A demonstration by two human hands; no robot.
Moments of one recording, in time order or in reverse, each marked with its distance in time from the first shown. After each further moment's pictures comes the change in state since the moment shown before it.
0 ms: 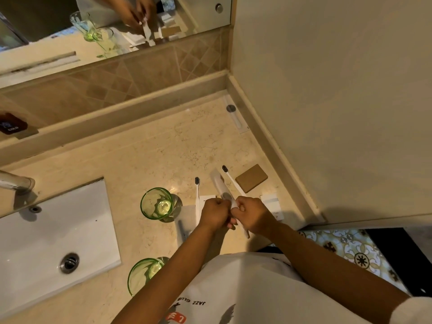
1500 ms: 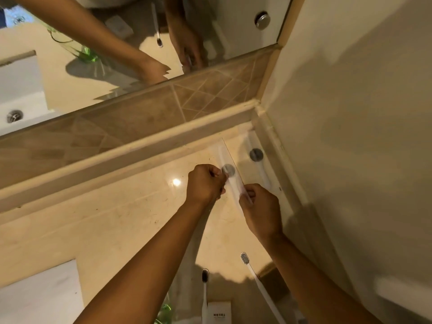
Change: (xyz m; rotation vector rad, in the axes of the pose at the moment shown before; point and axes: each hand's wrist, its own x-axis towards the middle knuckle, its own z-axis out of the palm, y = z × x) left_hand 0.251 0.195 -0.076 0.240 0.225 0.231; right_hand 0.240 -0.083 -0.063 0.020 0.329 0.145
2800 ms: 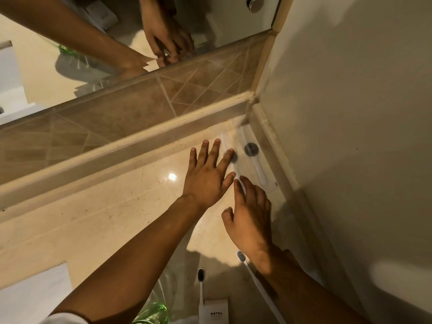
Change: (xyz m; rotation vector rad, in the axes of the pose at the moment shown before) left_hand 0.021 -0.025 0.014 1.033 -0.058 0.618; right_hand -0.021 0.006 0.021 -0.577 -0.024 -0.143
